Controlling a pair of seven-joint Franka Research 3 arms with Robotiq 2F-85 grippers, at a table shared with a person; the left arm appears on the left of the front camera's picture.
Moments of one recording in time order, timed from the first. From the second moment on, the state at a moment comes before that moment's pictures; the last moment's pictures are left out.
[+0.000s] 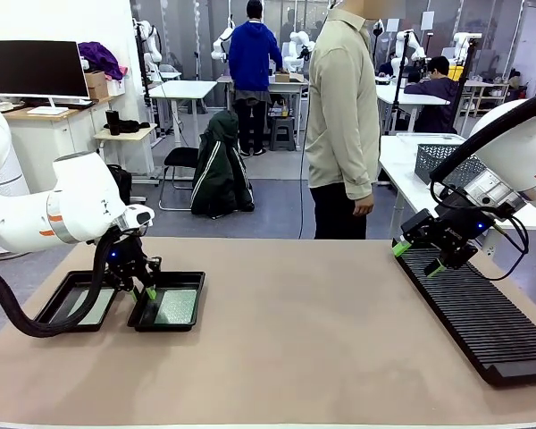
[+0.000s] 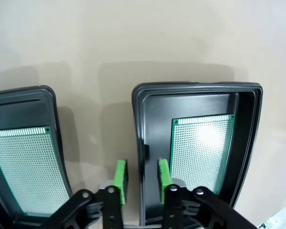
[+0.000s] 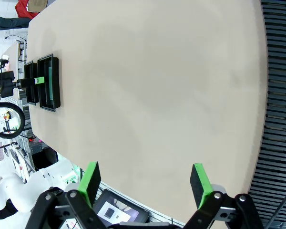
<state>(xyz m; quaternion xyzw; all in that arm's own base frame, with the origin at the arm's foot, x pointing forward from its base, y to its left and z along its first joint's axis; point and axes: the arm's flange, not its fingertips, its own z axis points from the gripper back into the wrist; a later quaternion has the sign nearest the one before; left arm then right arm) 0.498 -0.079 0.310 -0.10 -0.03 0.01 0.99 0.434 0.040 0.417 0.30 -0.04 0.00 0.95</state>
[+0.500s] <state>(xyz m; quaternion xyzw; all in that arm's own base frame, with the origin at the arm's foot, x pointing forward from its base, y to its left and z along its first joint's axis) 0.498 -0.079 0.314 -0.10 -0.04 0.01 0.99 0.434 0.040 0.417 0.30 -0.04 0.00 0.95</state>
